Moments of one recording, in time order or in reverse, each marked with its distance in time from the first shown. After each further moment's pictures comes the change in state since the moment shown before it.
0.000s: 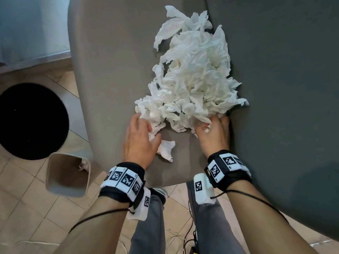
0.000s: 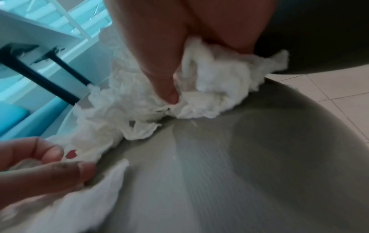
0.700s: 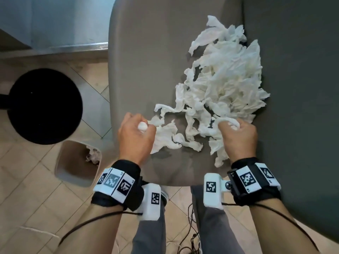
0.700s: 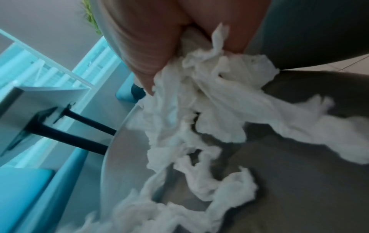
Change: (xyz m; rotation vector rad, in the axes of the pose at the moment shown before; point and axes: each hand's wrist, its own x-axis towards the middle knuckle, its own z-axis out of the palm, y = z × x) left_hand -0.011 -0.034 -0.058 -0.409 0.305 -0.195; right_hand -0.018 -0.047 -0.017 0.363 0.068 0.045
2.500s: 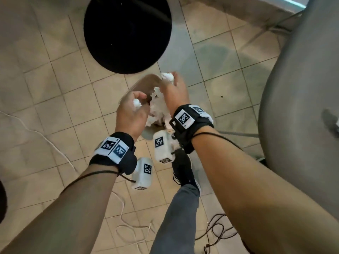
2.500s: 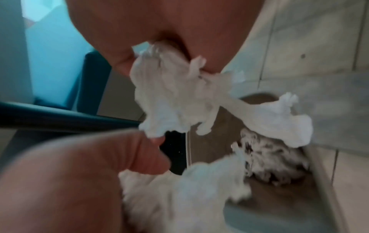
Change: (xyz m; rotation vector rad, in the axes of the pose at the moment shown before) left_hand -0.003 -0.363 -0.137 -0.277 0.216 -0.499; right_hand -0.243 -0.001 0.436 -0.017 -0.901 -0.060
